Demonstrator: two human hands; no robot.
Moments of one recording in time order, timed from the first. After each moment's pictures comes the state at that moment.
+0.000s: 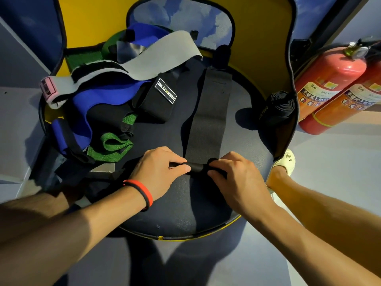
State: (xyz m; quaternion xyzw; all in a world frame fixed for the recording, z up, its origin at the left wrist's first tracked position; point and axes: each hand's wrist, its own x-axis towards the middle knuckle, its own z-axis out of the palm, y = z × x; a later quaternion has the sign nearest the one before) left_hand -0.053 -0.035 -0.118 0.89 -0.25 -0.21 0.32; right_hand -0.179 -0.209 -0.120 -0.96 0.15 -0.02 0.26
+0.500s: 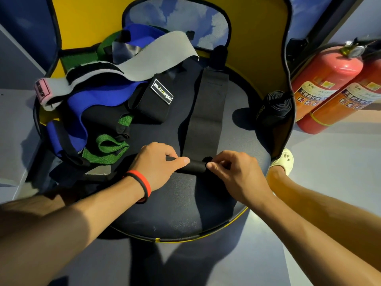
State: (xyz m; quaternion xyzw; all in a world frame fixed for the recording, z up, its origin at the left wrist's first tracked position) left_hand -0.042 -0.046 -0.113 0.90 -0.20 -0.24 0.30; right_hand -0.168 -0.226 -0.121 -0.92 0.23 0.02 0.33
